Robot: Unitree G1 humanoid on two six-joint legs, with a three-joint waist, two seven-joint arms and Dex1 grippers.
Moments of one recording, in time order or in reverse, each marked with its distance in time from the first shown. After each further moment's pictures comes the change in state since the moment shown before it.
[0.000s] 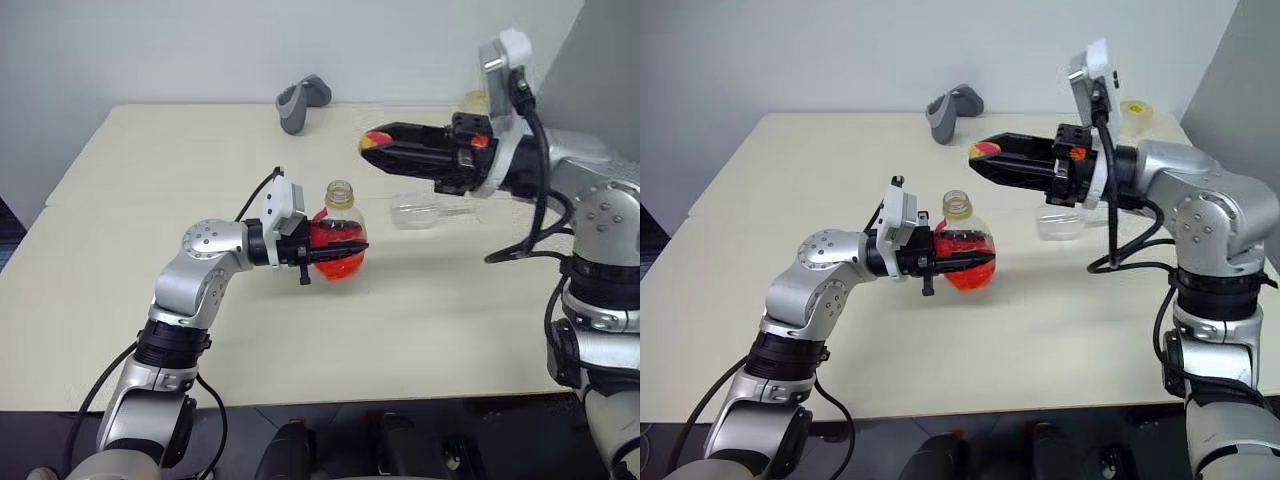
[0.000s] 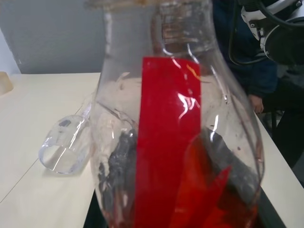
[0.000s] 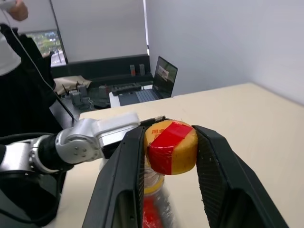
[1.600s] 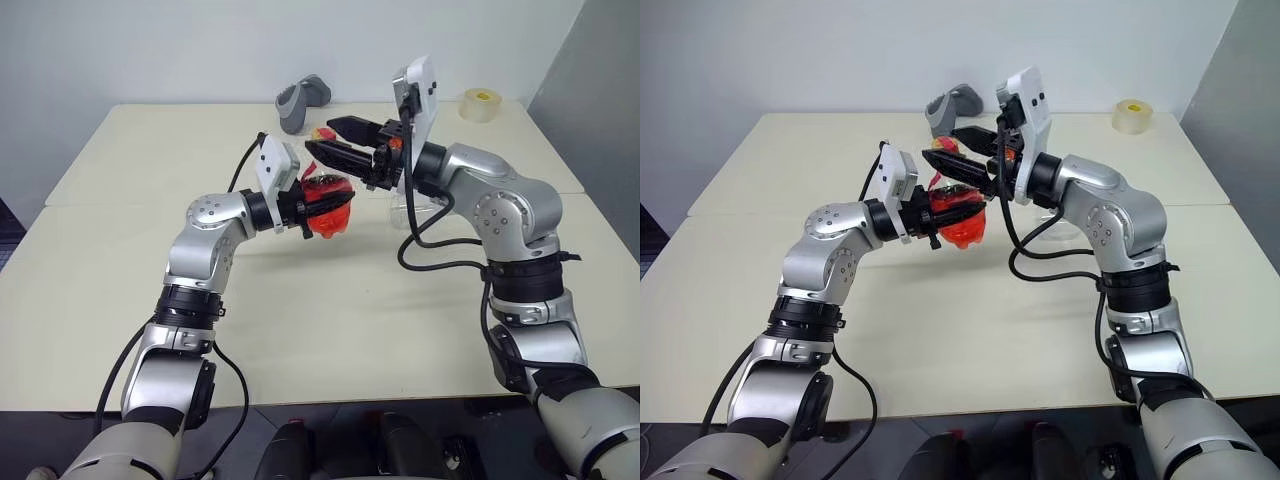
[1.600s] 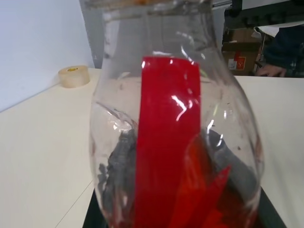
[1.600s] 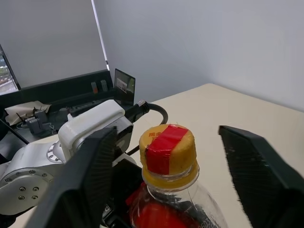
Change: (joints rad) left arm -0.181 -0.081 0.073 0.307 0.120 -0.089 0.135; right arm -0.053 0.280 0.149 0.239 -0.243 -0.282 -0.192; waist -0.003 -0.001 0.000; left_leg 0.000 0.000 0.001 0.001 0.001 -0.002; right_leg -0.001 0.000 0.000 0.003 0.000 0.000
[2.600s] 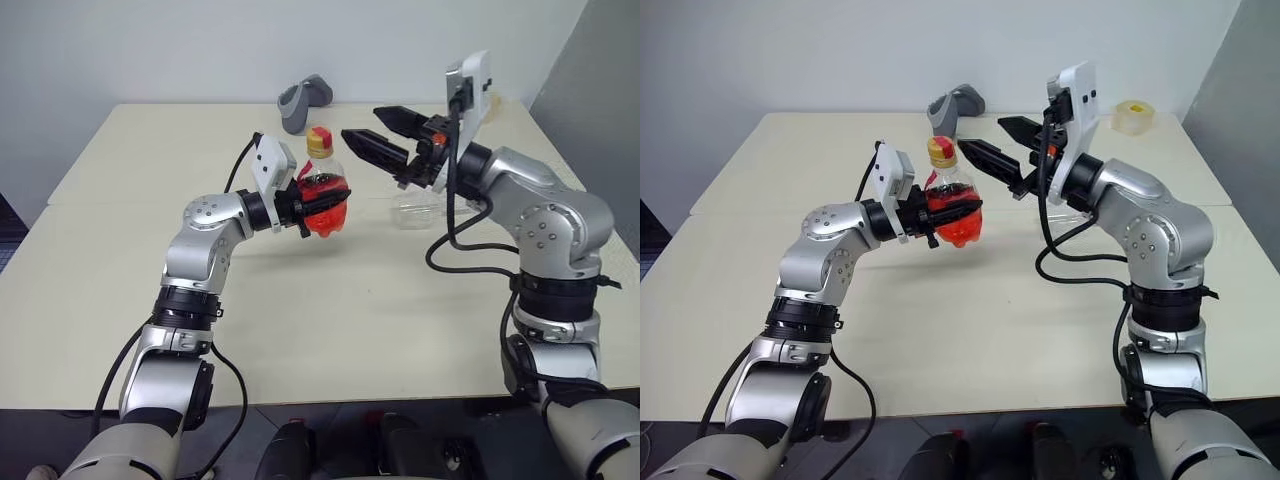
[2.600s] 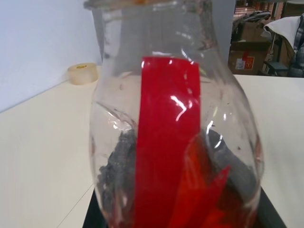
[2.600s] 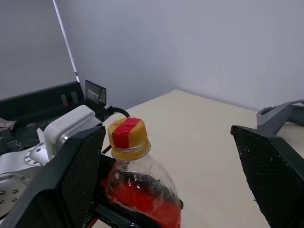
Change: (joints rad) left arm 0.008 0.006 0.006 -0.004 0.000 0.004 0.022; right arm 0.084 -0.046 -0.122 -0.186 0.046 0.124 -0.115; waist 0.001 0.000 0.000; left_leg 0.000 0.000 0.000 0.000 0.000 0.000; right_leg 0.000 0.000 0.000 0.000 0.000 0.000
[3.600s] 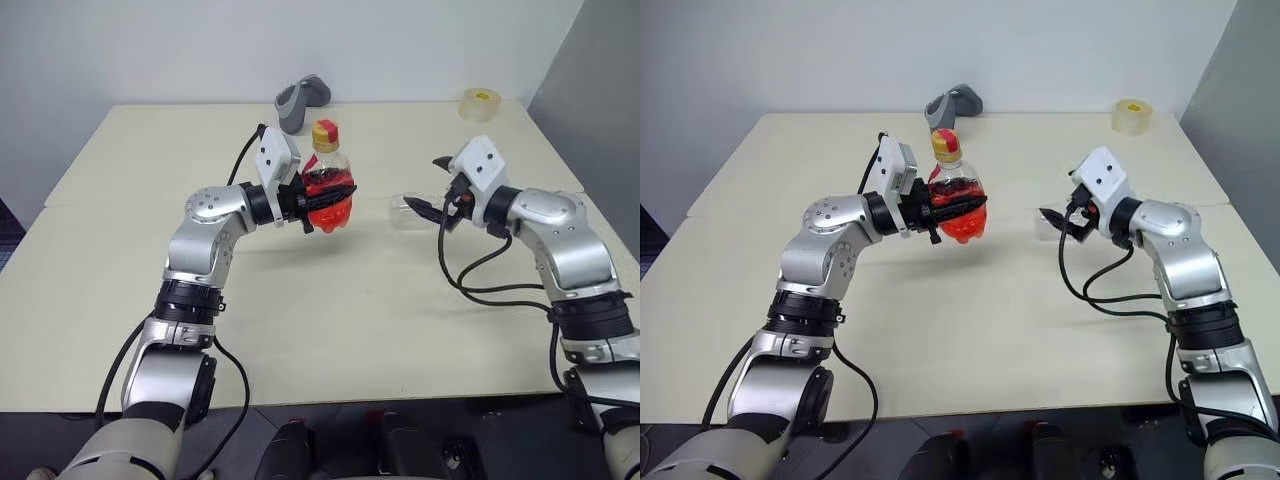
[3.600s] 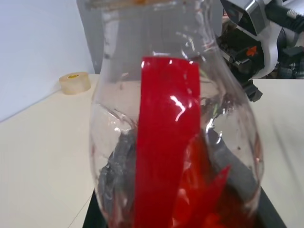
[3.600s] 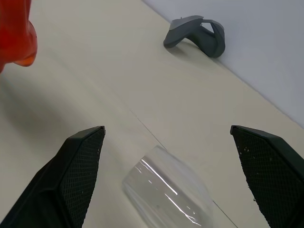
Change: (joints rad) left arm -0.032 -0.002 -0.006 0.006 0.000 -0.003 -0.023; right arm 0.204 -0.302 0.192 0.218 -0.487 -0.500 0.163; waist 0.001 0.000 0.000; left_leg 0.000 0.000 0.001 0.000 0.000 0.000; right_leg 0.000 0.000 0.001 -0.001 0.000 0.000
